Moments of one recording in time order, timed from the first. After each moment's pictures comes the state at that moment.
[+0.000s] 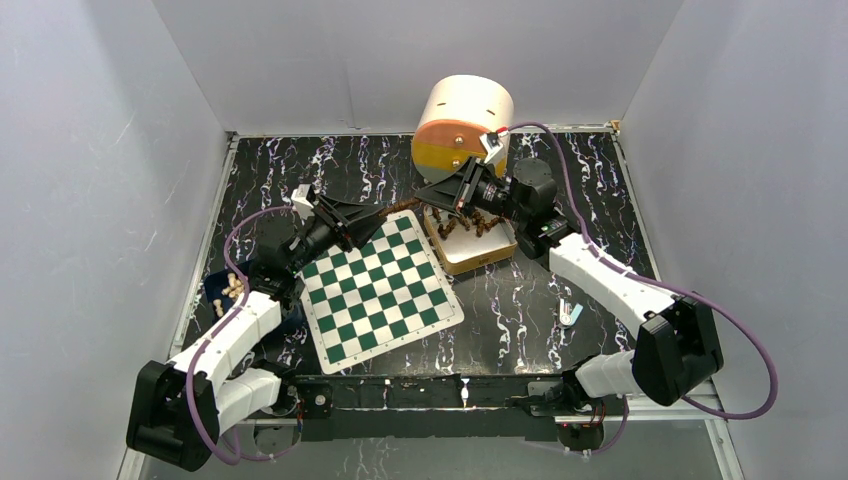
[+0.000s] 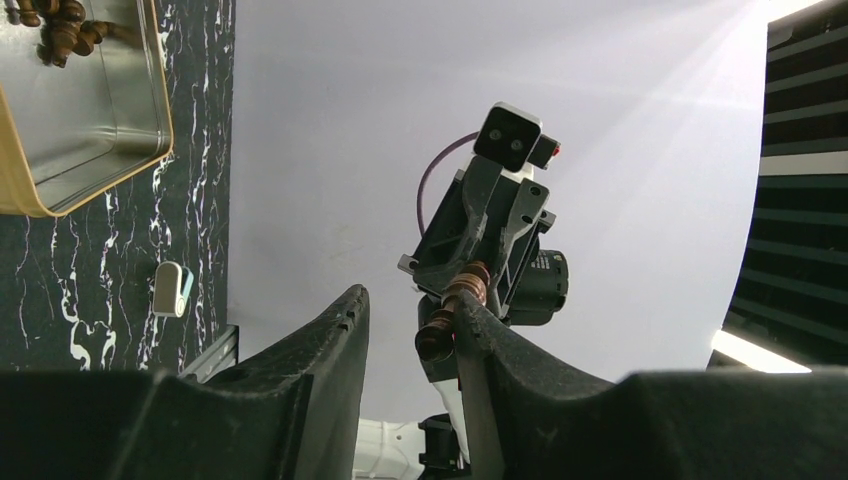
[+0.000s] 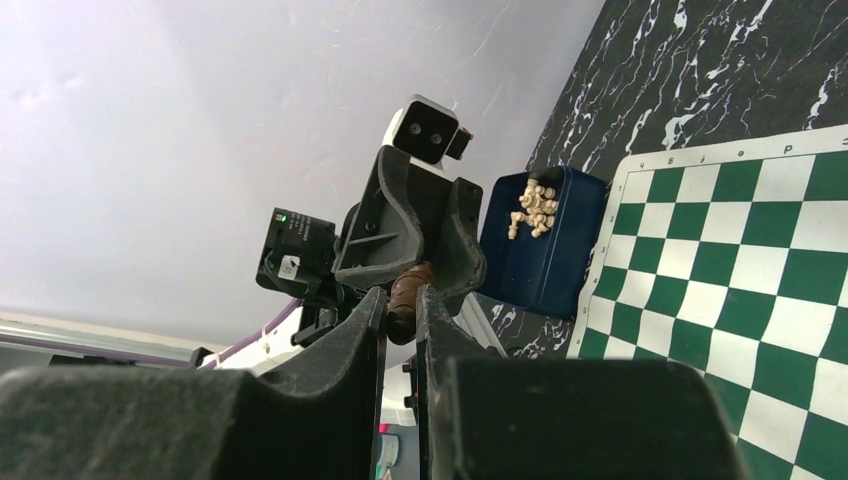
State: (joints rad) left arm -0.32 1.04 0.54 0.51 0.50 -1.68; right arm 0.57 1.34 1.00 0.36 -0.58 1.15
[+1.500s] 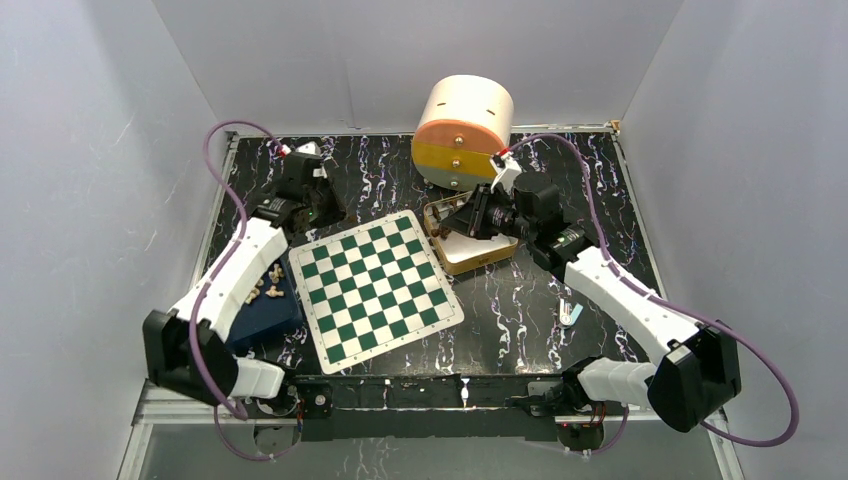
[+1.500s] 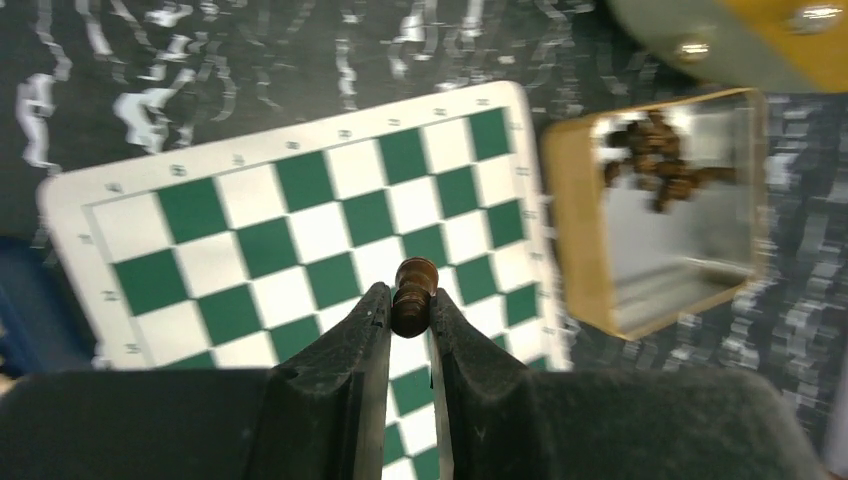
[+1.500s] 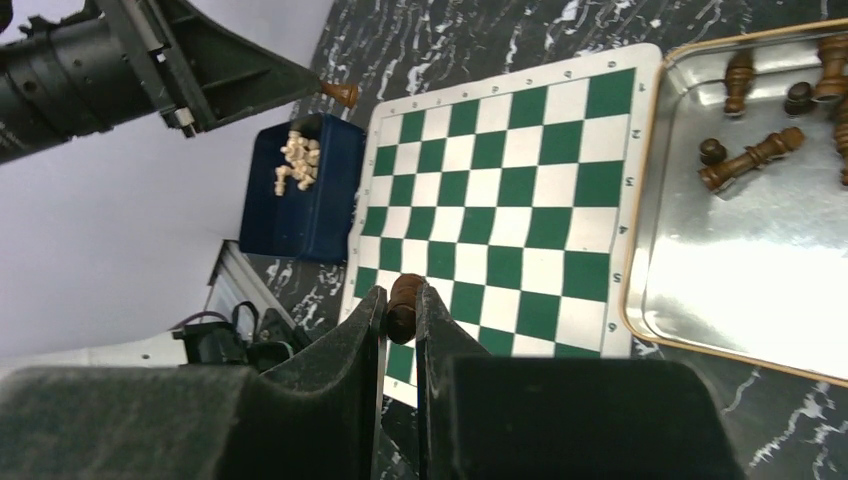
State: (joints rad) left arm -0.32 1.32 1.18 -0.61 -0.03 -0.59; right arm 0.57 1.21 0.96 -0.10 -0.38 0.68
